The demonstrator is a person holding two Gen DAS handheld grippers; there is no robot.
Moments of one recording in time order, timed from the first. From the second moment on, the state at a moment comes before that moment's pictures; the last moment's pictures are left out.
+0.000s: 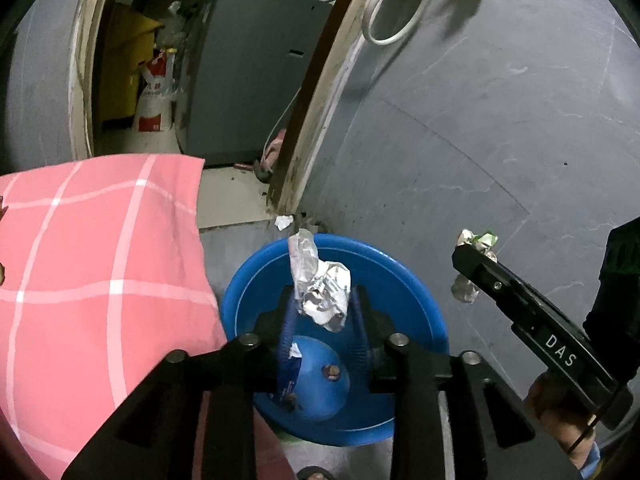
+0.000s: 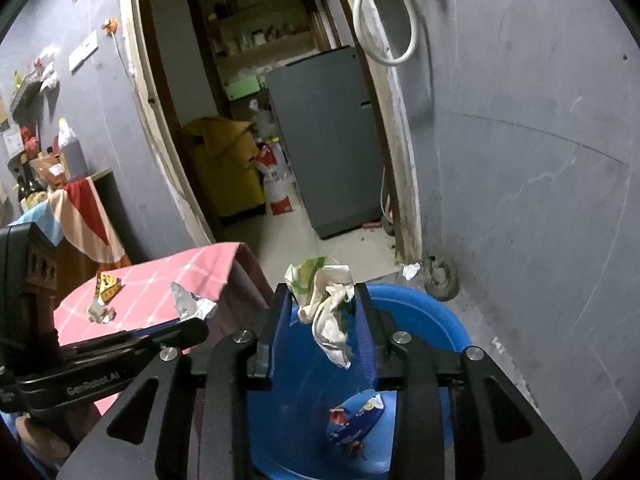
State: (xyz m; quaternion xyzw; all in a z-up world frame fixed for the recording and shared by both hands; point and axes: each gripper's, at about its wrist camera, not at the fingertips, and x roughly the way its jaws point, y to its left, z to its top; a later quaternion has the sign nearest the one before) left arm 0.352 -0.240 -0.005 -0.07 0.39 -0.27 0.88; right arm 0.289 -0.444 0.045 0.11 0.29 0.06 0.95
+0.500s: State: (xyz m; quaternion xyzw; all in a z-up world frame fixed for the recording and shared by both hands) left arm 0.341 -0.213 0.010 -0.08 0.35 -0.25 0.90; right arm 0.290 -0.446 0.047 0.11 0.28 0.05 0.95
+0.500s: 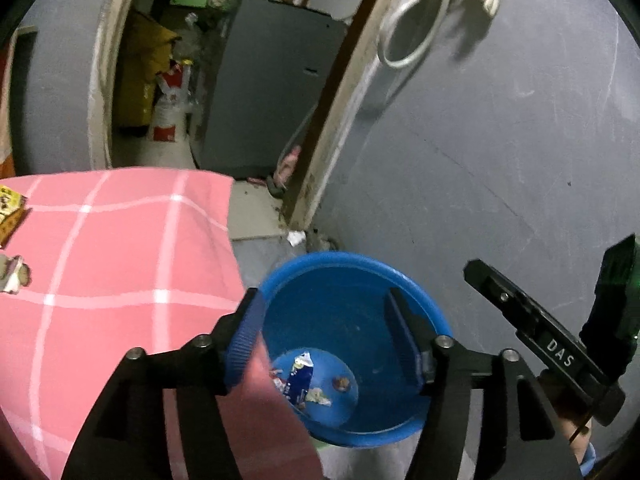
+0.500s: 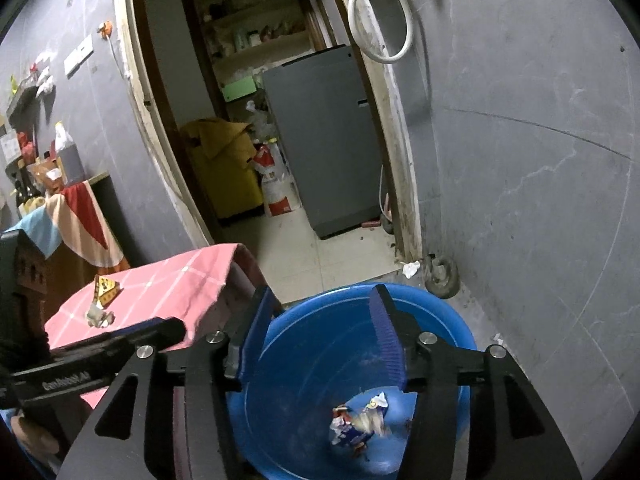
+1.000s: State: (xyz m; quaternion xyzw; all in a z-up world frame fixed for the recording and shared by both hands) left arm 0.300 -0.135 0.058 -0.07 0.19 -0.13 0.97; right arm 0.264 -0.408 0.088 0.09 0.15 0.10 0.98
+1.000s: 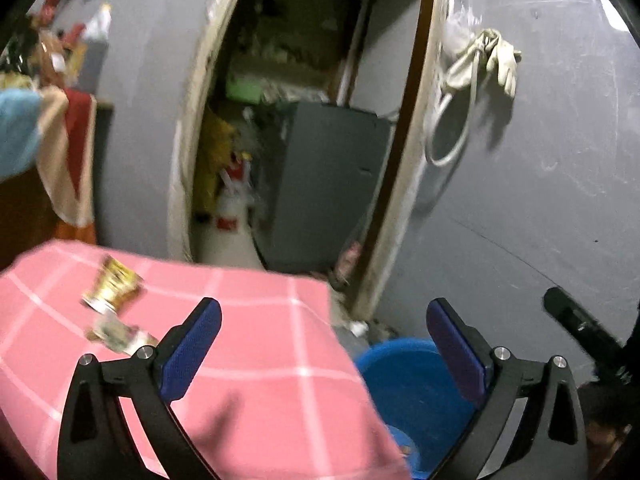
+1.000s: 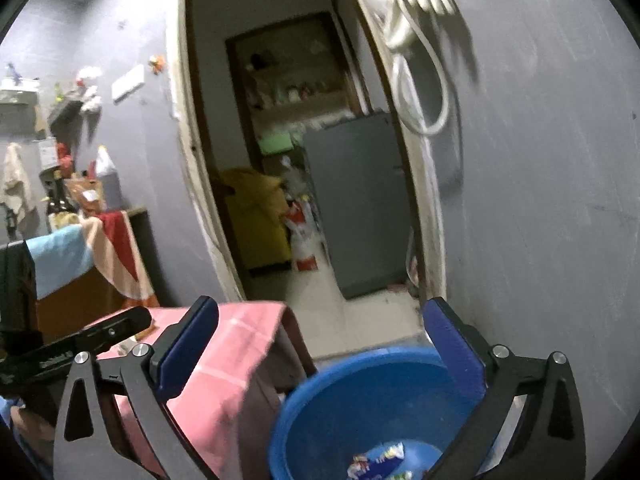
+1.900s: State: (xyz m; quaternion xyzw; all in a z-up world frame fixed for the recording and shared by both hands) left arm 0.241 0.031 0.078 -0.05 0.08 0.00 1.00; right arm 0.246 -0.240 0.111 0.02 0.02 0.20 0.98
